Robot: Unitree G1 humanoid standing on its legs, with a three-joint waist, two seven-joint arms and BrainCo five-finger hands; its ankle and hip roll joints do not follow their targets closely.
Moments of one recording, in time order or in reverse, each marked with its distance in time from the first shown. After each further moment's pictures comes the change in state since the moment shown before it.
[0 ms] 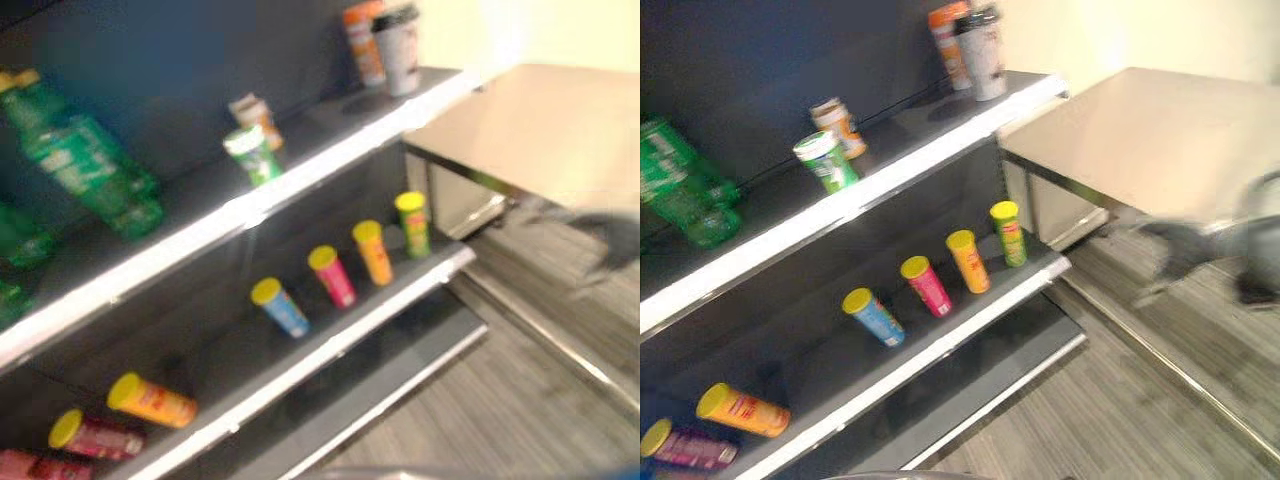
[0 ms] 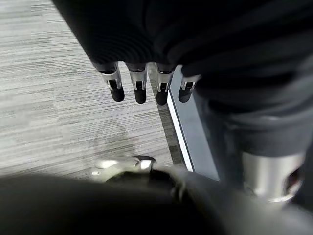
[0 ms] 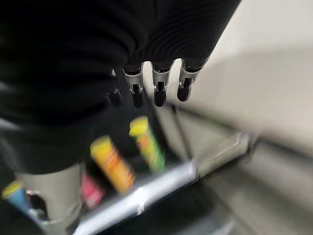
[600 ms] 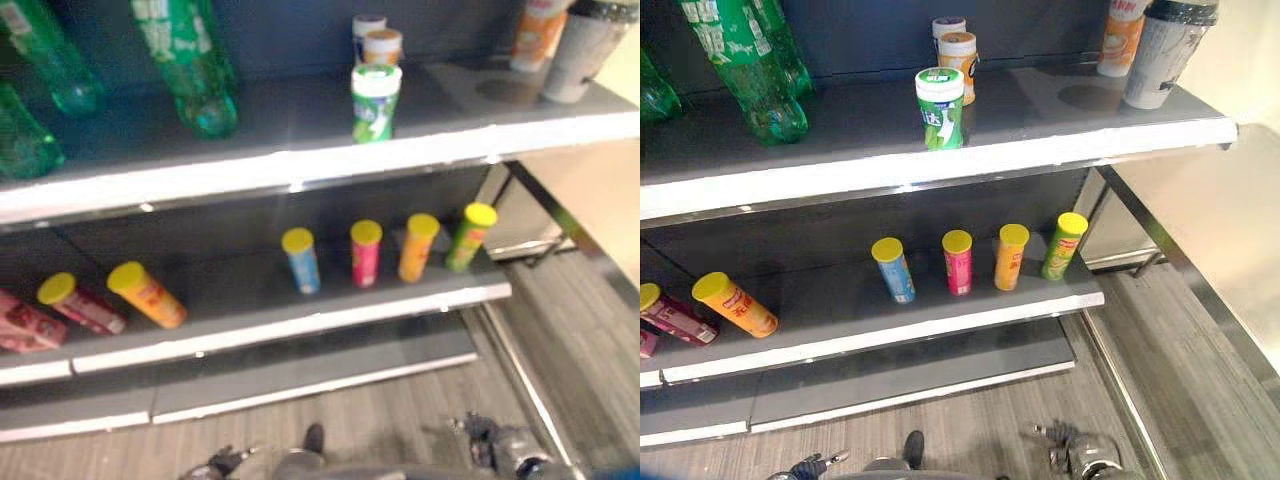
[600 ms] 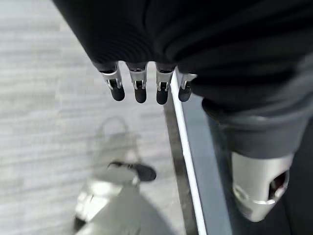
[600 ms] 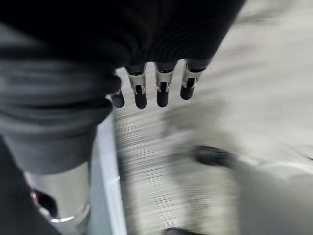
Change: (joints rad) left arm -0.266 0.331 -0.361 -0.004 -0.115 0.028 0.102; right arm 0.733 1.476 -1.302 1.695 -0.102 0.131 -0.418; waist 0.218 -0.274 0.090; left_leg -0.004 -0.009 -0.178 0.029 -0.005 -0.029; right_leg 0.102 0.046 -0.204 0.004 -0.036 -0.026
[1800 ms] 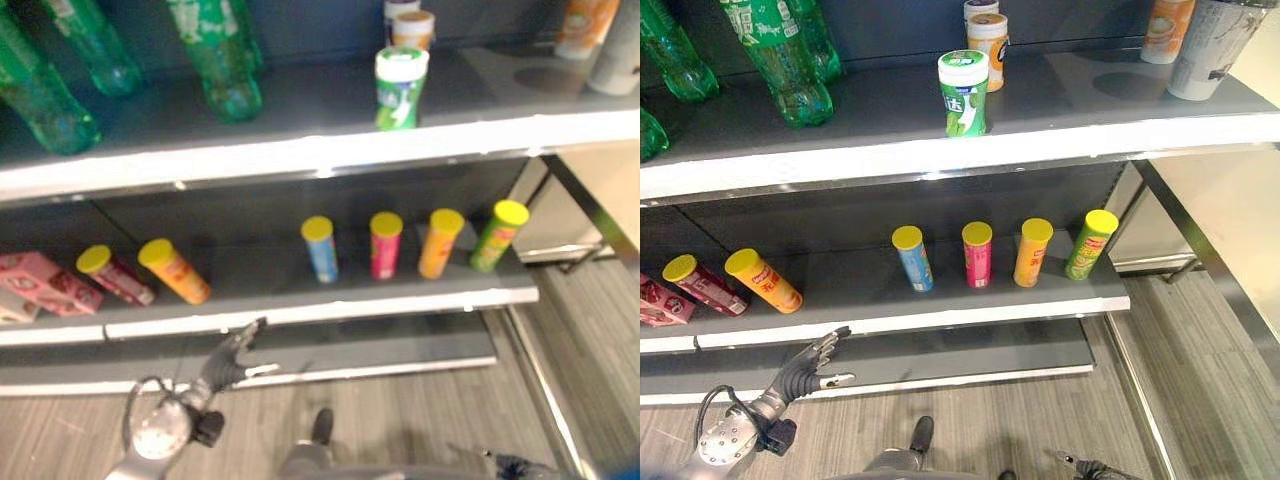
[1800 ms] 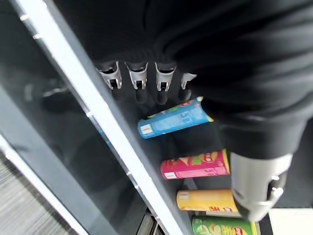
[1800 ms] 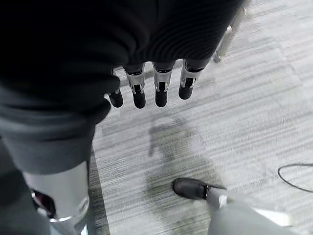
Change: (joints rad) left arm 0.494 0.345 0.039 -1.419 -0.013 -0.025 -0.186; right arm 0.110 -0.079 -0.026 -0.112 0.006 -0.003 -0.075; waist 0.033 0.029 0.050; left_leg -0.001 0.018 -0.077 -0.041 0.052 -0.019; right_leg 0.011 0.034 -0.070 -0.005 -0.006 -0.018
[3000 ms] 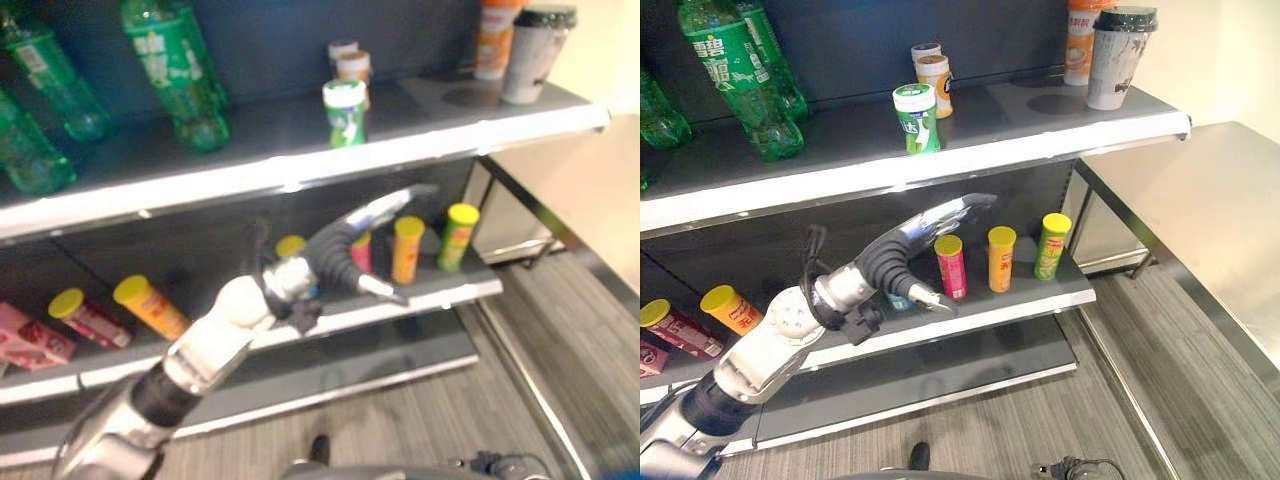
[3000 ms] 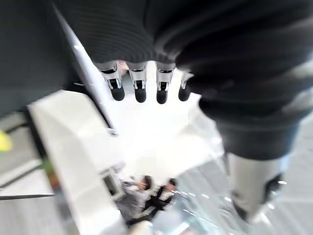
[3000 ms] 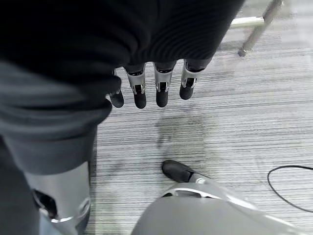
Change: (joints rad) left arm -0.895 -0.034 -0.406 -0.360 -0.081 -0.018 0.001; right arm -0.040 0.062 0.227 0.003 -0.183 0.035 0.032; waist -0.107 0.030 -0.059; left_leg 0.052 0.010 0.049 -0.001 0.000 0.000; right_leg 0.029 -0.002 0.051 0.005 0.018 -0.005
